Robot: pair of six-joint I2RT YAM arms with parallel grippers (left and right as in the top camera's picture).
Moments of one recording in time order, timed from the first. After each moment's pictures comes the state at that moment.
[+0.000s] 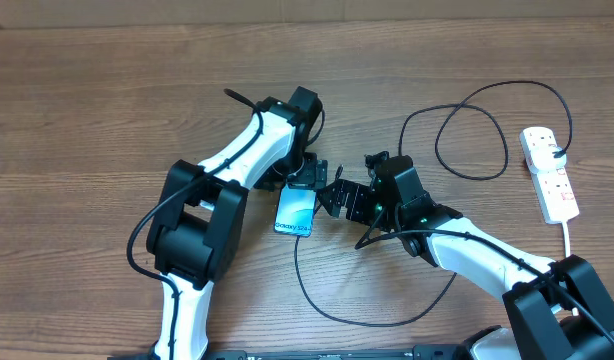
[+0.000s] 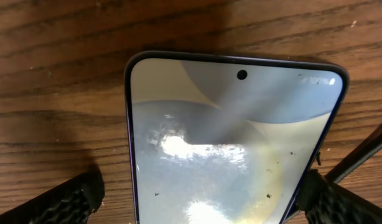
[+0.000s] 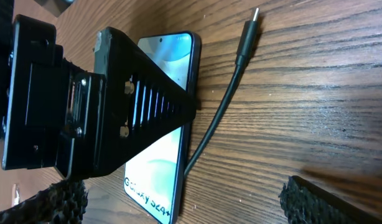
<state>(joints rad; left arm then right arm) -0.47 2.17 1.60 -1.04 0.07 -0.39 0.48 1.56 0.64 0.08 -0.34 0.78</state>
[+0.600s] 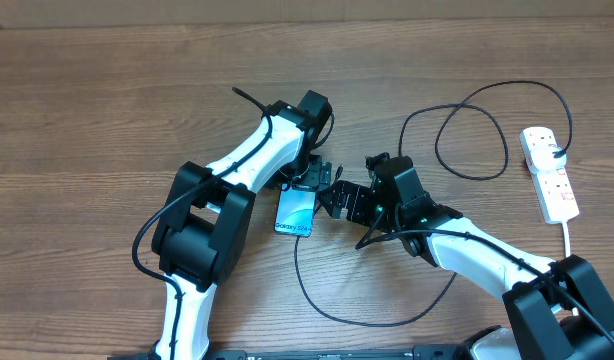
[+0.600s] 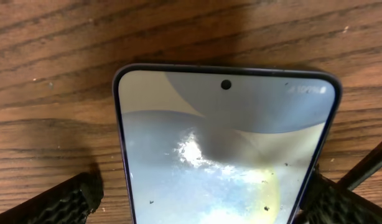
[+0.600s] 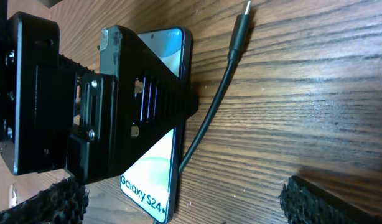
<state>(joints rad) -0.51 2.18 1.60 -1.01 0.00 -0.39 0.48 1.56 0.64 0.06 -0.34 0.78</state>
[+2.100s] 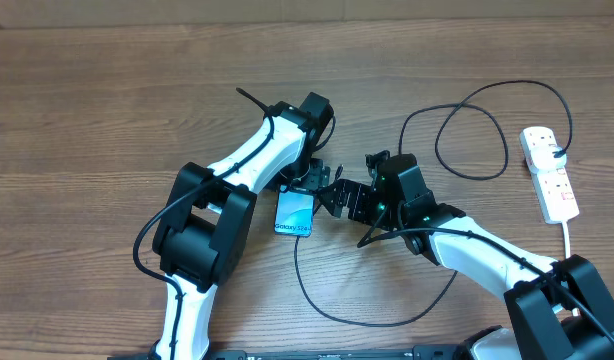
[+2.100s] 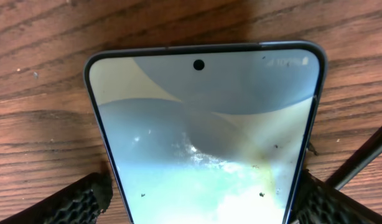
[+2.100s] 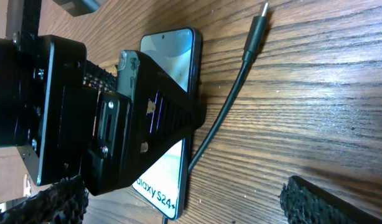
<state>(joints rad) -0.52 2.18 1.60 -1.05 0.00 -0.34 0.46 1.56 0.64 0.08 -0.40 0.76</state>
